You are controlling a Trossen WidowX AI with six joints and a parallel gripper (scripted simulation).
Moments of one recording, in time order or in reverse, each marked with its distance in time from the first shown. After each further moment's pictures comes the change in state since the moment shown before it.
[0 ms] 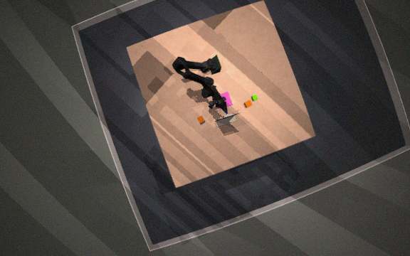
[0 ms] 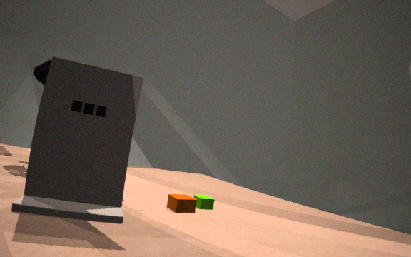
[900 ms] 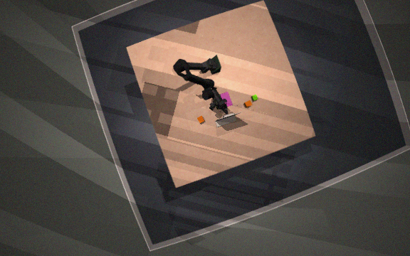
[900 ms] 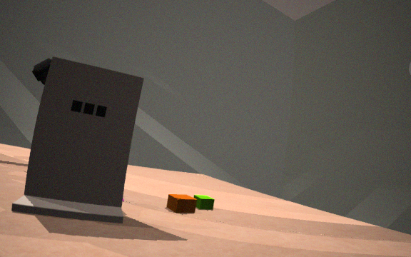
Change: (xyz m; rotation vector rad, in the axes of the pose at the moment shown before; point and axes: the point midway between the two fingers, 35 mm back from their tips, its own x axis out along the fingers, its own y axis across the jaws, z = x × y) arm 0.013 0.000 0.003 0.001 0.001 0.007
